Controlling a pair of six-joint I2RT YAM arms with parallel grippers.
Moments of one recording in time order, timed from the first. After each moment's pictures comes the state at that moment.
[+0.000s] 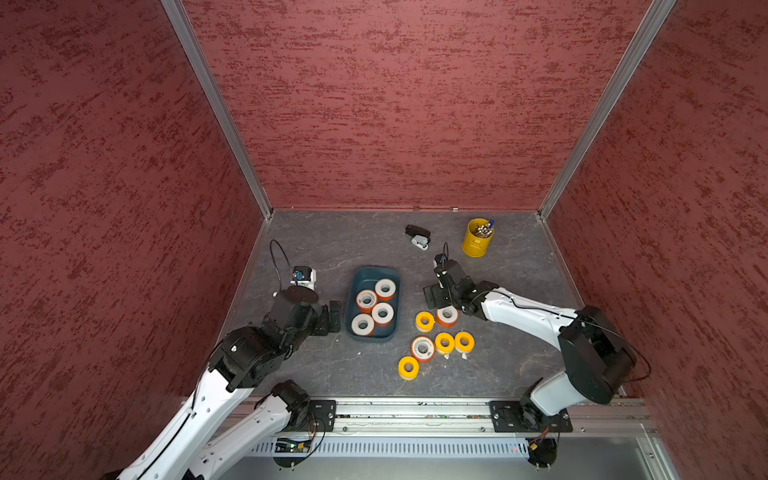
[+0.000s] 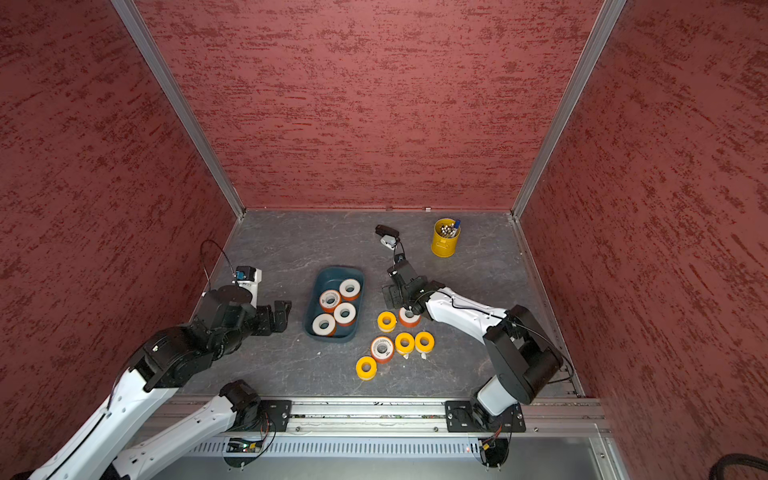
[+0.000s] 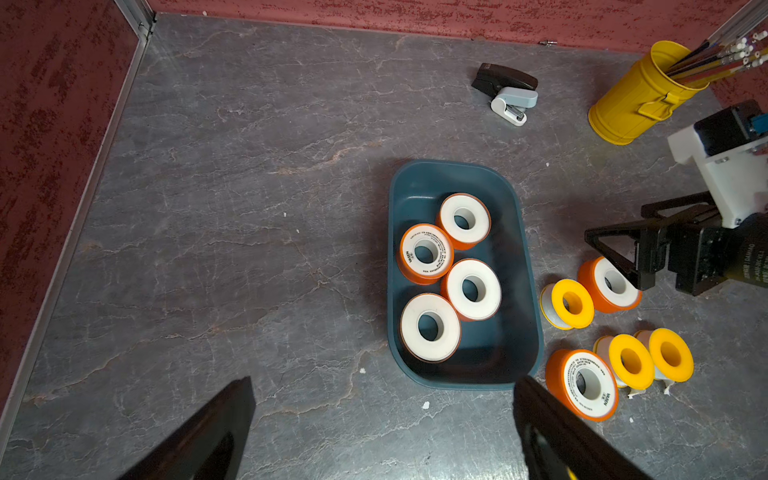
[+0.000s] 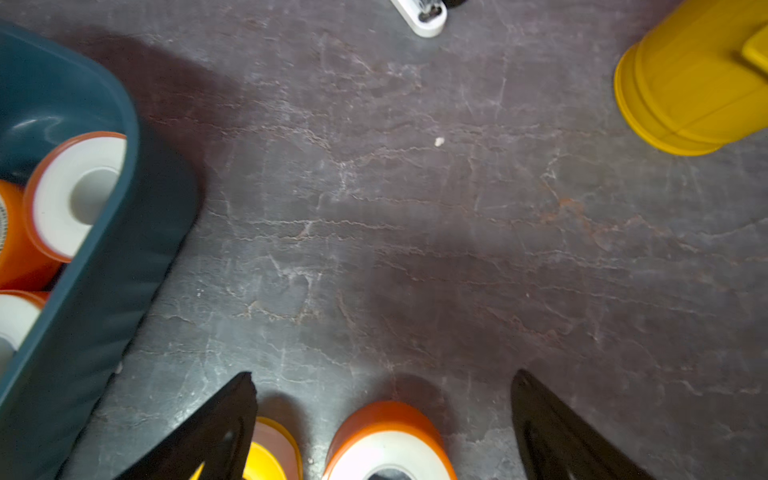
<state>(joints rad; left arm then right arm) -0.60 0.69 0.98 -1.06 -0.32 -0.47 0.64 1.57 0.93 -0.31 0.21 0.31</state>
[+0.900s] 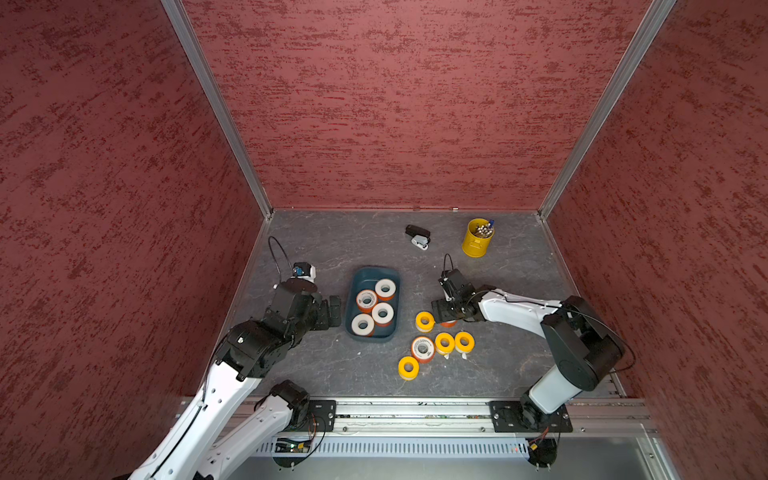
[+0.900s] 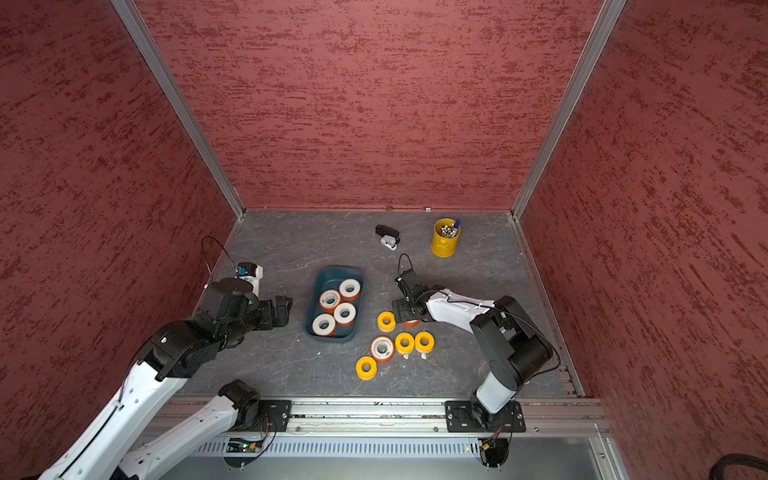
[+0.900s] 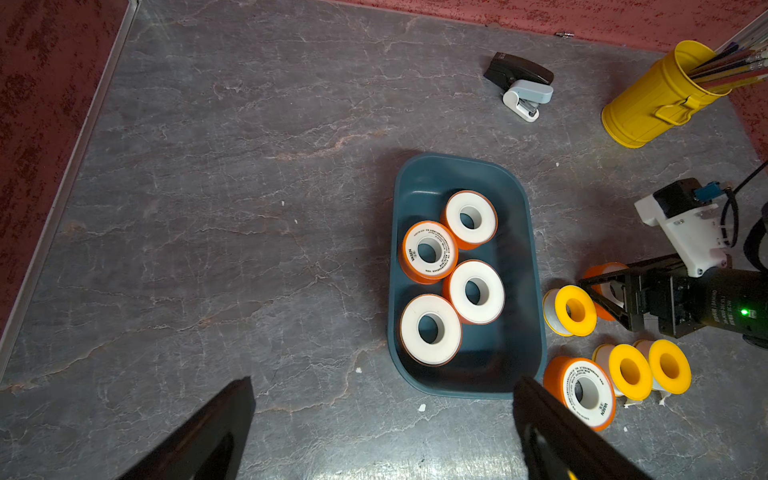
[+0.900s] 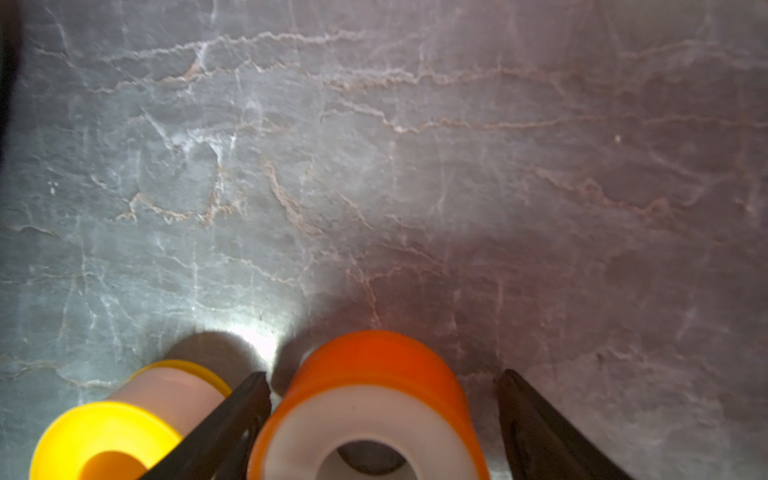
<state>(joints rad) -0.51 0.74 0.97 -1.03 -0.24 -0.45 0.59 1.64 0.85 -0.37 0.06 0.40</state>
